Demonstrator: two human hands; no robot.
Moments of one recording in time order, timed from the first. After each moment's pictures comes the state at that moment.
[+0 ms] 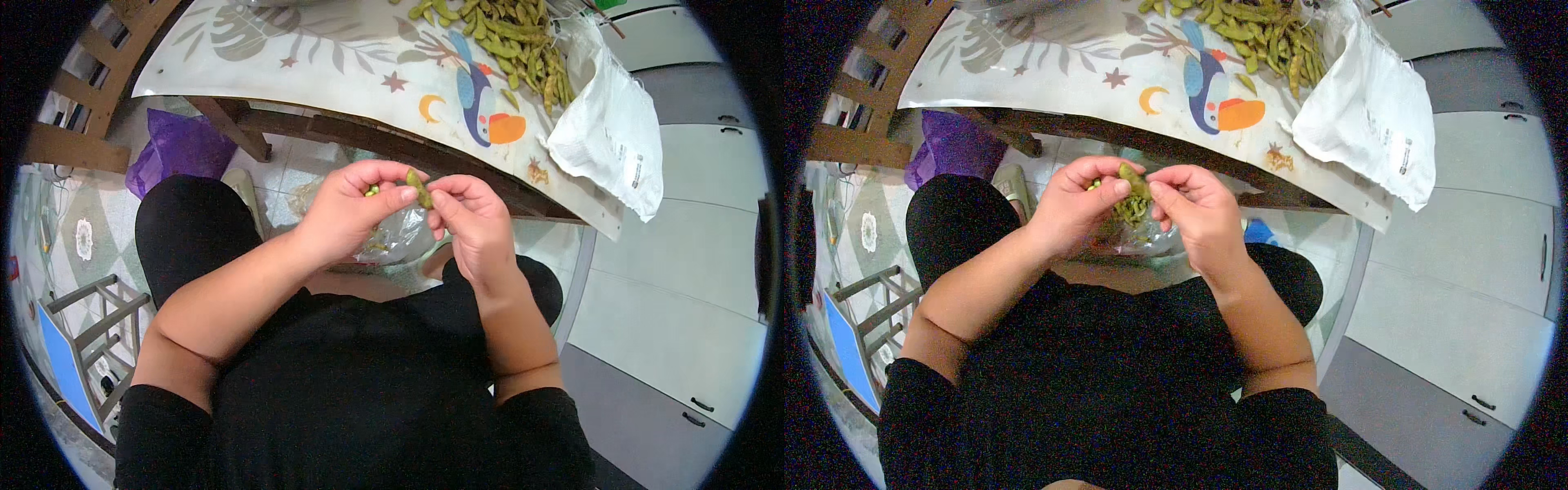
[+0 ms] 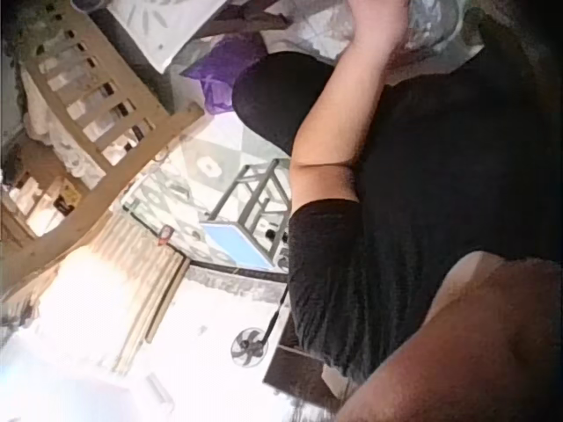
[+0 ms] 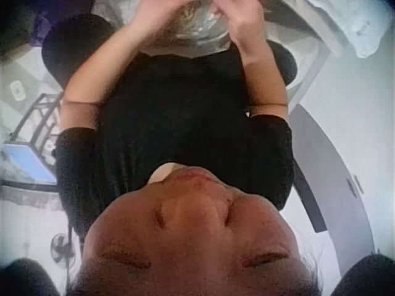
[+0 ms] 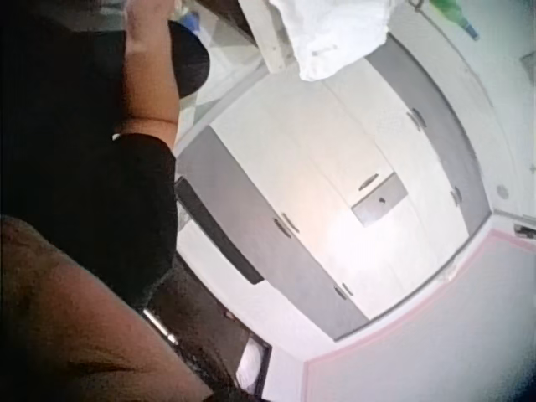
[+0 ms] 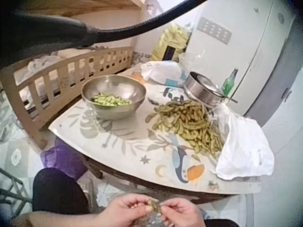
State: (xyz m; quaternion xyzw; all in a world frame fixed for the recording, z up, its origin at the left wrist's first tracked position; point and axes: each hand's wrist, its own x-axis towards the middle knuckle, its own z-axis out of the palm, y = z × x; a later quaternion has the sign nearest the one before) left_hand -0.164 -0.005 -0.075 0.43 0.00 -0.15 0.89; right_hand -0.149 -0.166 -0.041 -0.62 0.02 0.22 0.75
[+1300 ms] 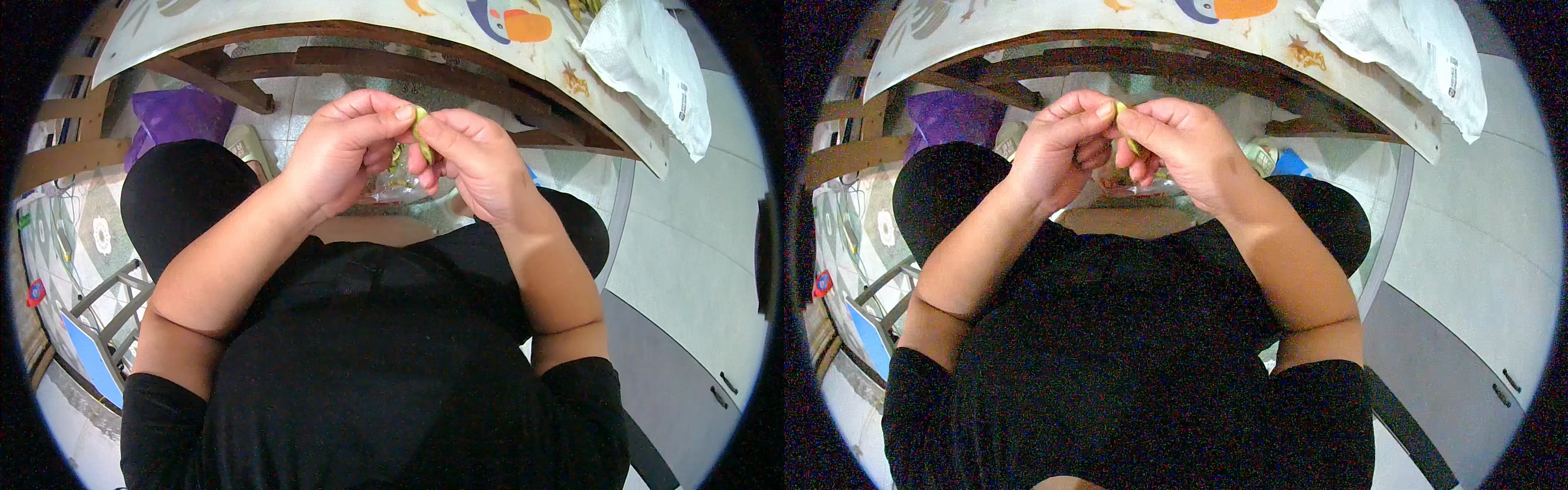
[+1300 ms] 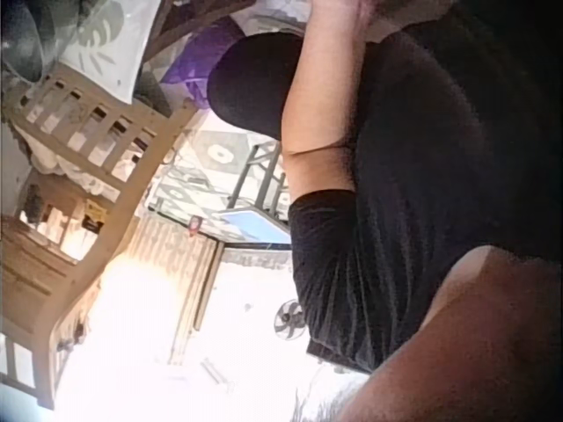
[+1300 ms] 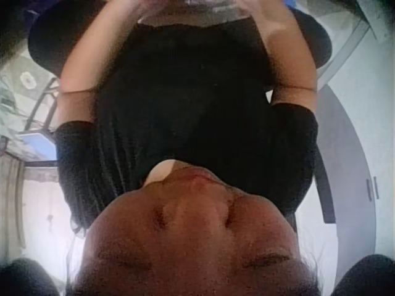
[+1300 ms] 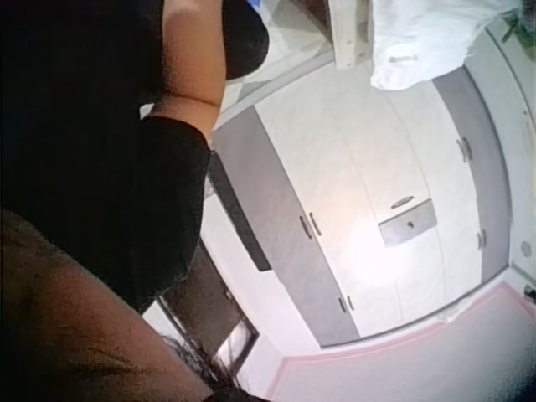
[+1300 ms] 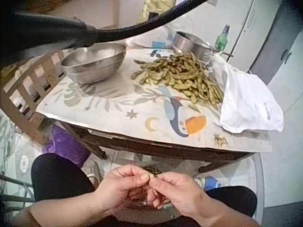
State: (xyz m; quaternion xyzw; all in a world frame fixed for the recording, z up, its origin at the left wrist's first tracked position) left_hand -0.170 -0.011 -0.080 0.33 0.06 -0.24 0.91; right_hand -0.153 -0.172 -0.060 -0.57 -0.01 0.38 0.73
